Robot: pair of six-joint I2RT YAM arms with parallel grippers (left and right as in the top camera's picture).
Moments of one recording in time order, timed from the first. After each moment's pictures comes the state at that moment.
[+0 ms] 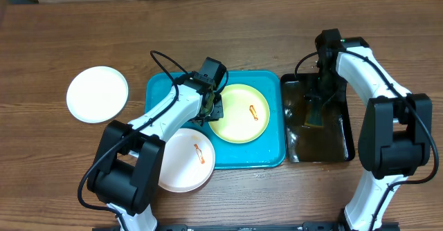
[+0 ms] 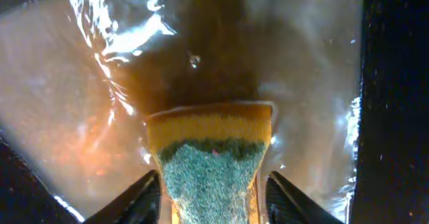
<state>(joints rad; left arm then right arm) -0.45 1.88 1.22 -0.74 -0.05 -0.55 0.09 2.05 1.51 -1.11 0.01 0.32</state>
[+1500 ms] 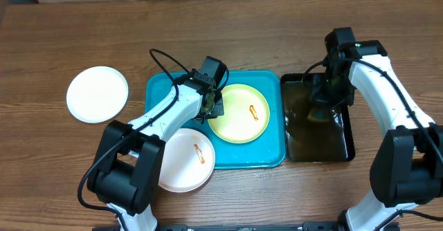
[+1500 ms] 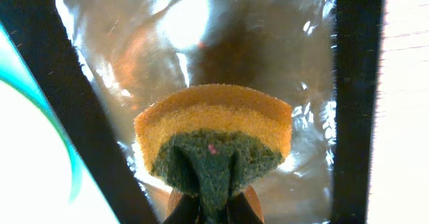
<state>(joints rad) -0.45 1.88 1.22 -0.69 -0.07 -0.55 0.09 1.84 1.44 -1.16 -0.05 0.29</state>
